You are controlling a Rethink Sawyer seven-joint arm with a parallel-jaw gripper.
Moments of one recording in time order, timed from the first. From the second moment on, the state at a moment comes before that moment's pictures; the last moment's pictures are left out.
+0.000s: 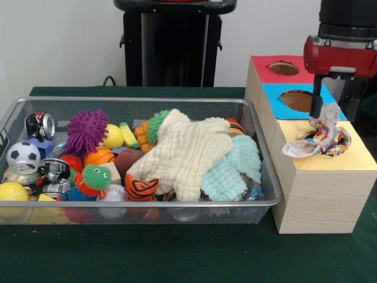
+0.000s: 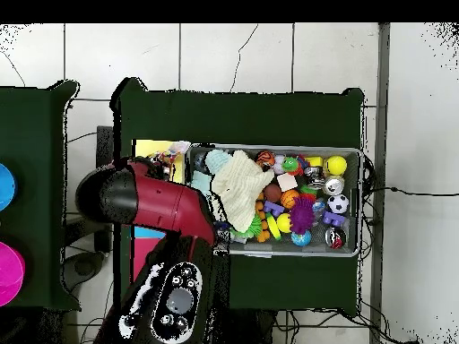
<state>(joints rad) 0.26 -0.60 -0.28 1.56 0.44 0.40 1.65</state>
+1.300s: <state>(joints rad) 0.26 -0.64 -0.30 1.56 0.44 0.41 1.65</state>
